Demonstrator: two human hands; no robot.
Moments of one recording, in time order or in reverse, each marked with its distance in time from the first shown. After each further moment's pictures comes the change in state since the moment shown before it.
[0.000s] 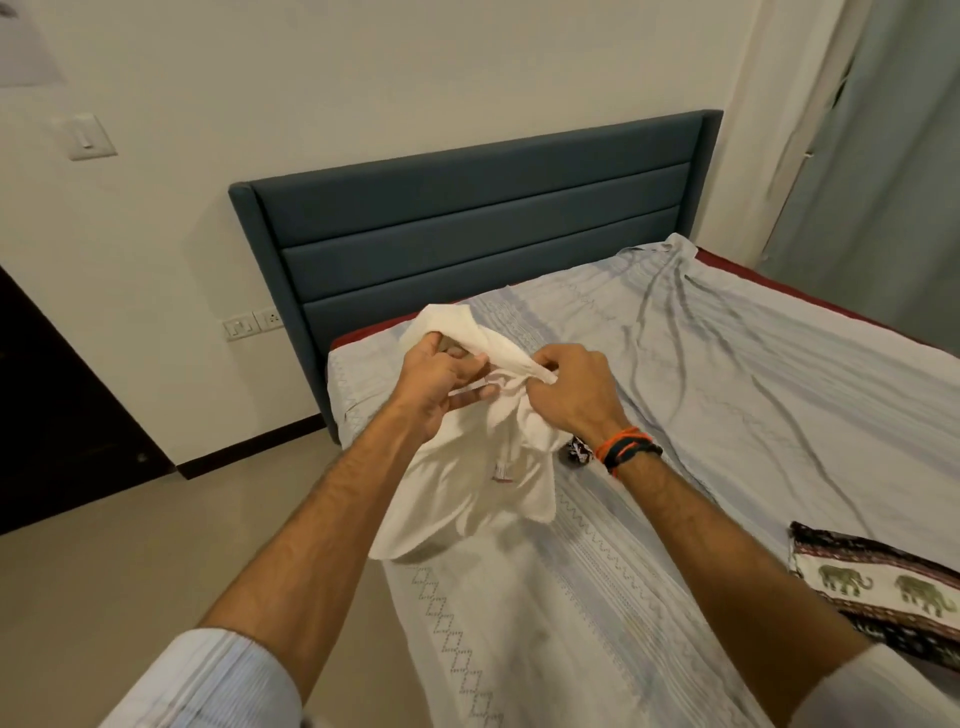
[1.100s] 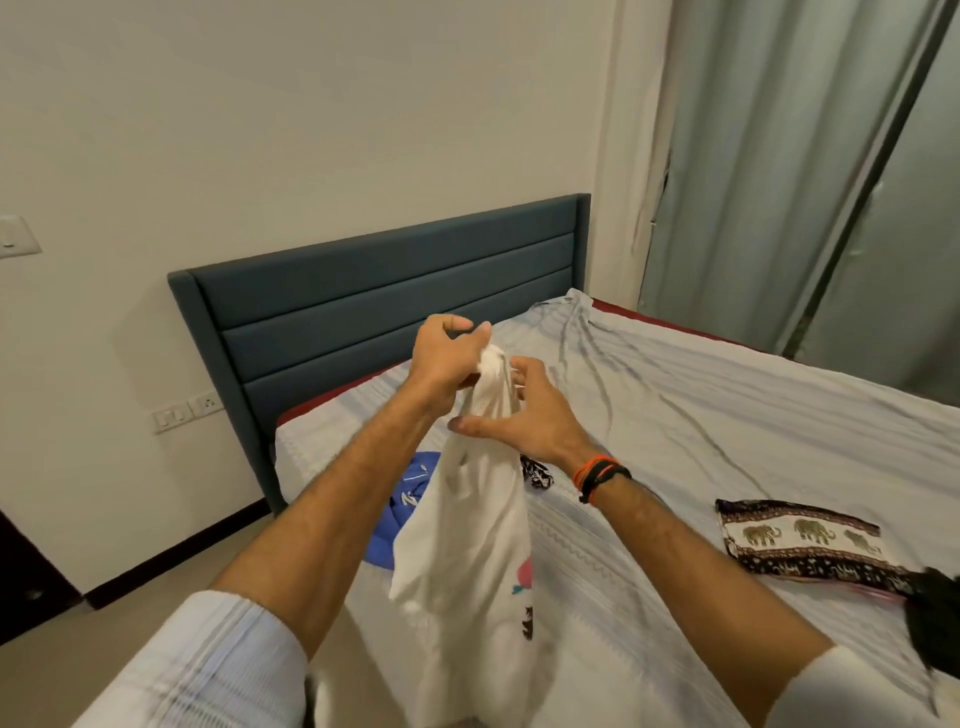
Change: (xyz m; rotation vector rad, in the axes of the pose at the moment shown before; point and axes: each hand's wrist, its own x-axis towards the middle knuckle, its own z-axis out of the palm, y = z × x) left_hand -0.069 0.085 -0.018 0.313 -0.127 0.217; right_hand -0.093 -0.101 0.013 0.218 0.056 0.080
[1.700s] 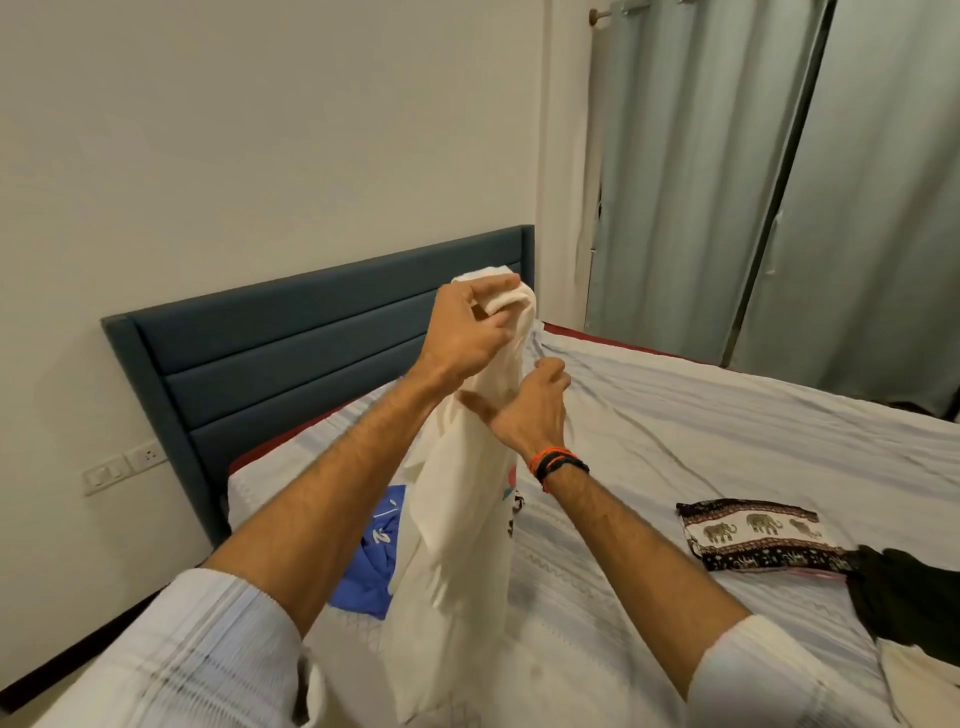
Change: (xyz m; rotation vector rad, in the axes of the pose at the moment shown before) left_hand -0.014 0.051 0.010 0.168 -0.208 0.580; right_hand 0.014 -0.023 0.002 -0.134 0.506 0.154
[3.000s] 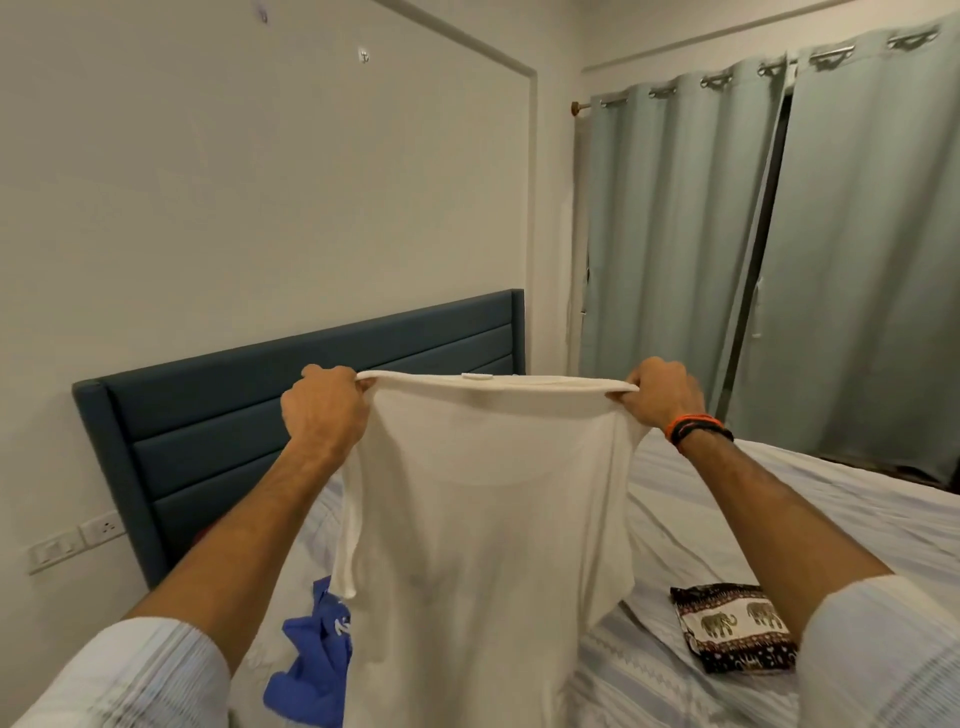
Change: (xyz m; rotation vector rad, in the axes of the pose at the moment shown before) left_hand 0.065 -0.072 -0.044 1.200 0.213 -0.232; right_hand 0.181 0.066 -0.171 -0.627 0.030 -0.086
